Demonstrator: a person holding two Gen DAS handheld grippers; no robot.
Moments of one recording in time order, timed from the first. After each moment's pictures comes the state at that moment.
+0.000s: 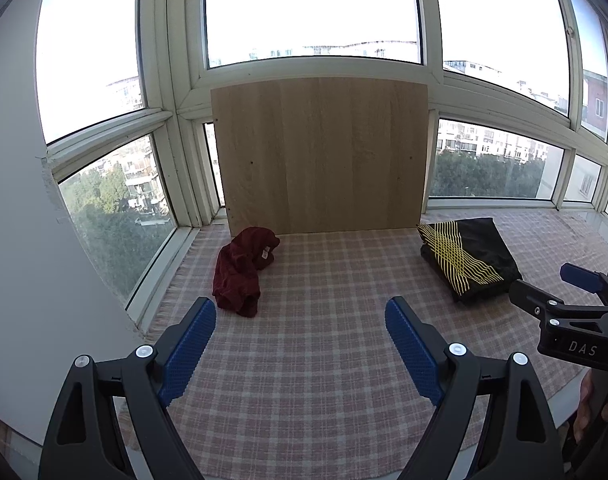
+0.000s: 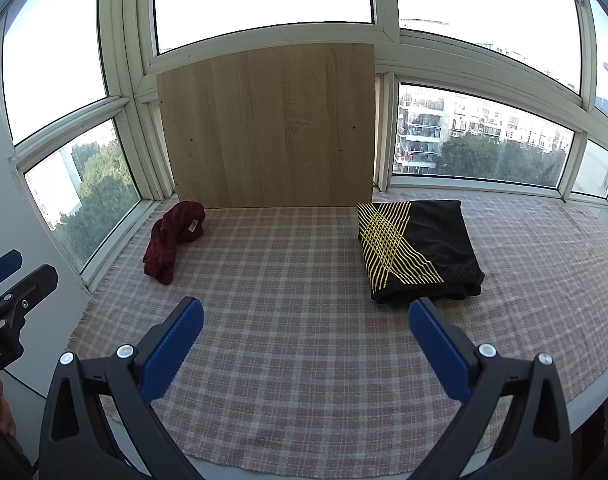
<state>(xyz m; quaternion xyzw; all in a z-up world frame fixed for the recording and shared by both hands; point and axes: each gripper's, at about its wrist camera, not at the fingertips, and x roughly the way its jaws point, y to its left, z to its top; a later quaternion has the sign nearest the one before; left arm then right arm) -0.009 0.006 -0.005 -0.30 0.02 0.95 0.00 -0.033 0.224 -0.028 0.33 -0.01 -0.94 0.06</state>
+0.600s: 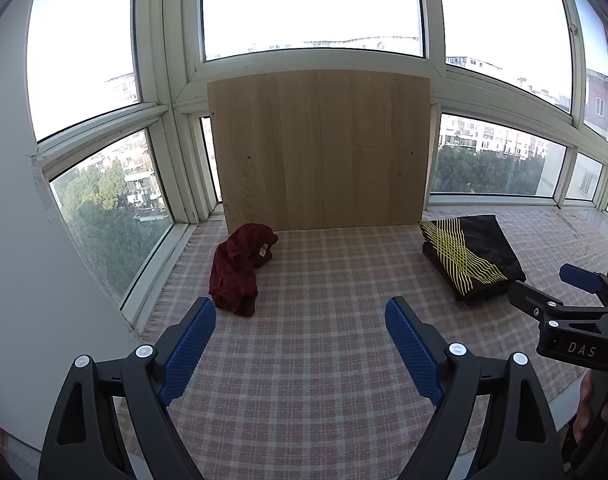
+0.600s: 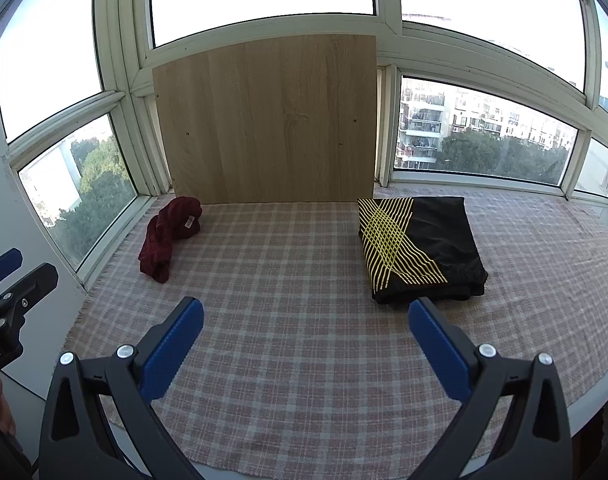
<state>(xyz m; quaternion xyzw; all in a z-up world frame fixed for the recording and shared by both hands) -0.021 0.006 -0.012 -0.31 0.02 0.95 0.01 -0.047 0.224 -0.037 0.34 -0.01 -0.94 0.06</state>
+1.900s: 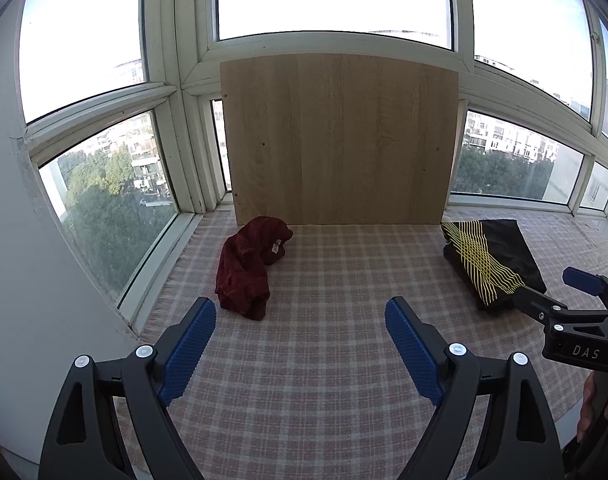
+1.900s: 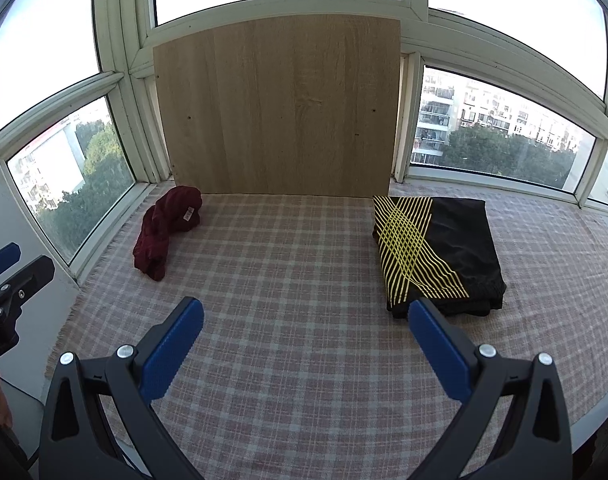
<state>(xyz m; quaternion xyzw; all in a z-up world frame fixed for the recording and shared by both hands) -0.065 -0.020 -0.029 -0.33 0.00 0.94 -0.01 -0.096 0.200 -0.053 0.37 0.01 -0.93 0.07</state>
